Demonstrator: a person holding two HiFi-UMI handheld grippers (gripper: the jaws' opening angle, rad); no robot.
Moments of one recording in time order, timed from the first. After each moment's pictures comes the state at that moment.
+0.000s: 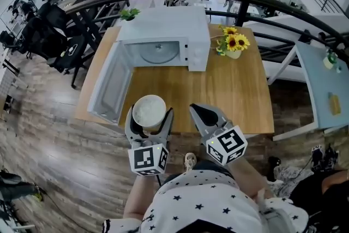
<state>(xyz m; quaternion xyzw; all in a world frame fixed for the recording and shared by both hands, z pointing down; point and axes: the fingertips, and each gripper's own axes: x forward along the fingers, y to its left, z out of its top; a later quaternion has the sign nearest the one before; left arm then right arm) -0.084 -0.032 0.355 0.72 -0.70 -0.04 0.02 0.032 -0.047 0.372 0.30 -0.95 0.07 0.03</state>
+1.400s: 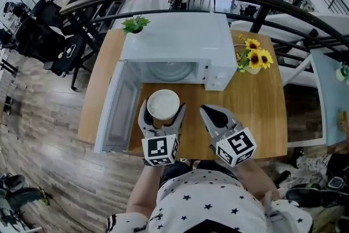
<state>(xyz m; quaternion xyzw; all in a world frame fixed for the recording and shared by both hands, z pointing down) -0.148 -0.220 0.408 0.74 -0.68 0.00 0.05 -0.034 -0.202 0.398 0.31 -0.95 0.09 0.06</state>
